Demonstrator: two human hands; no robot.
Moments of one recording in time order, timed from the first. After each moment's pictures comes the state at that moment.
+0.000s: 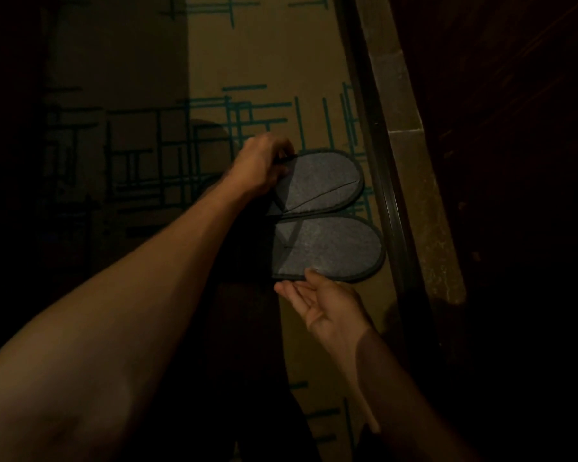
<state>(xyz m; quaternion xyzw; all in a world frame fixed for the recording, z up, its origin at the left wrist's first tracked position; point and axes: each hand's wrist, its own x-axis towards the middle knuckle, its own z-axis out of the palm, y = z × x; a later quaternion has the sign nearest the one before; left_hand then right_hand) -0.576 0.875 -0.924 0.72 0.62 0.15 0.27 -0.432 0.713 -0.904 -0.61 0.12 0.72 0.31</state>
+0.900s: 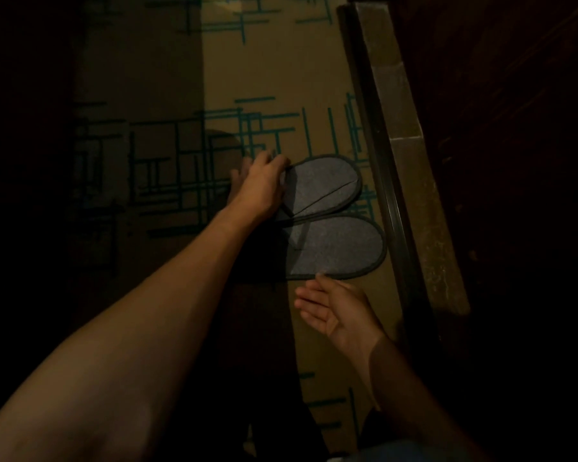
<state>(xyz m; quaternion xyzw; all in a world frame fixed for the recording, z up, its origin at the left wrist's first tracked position) -0.579 0.842 -0.935 0.67 0.70 0.07 0.22 -0.412 0.697 -0.912 -0.66 -0.03 0.72 0.21</state>
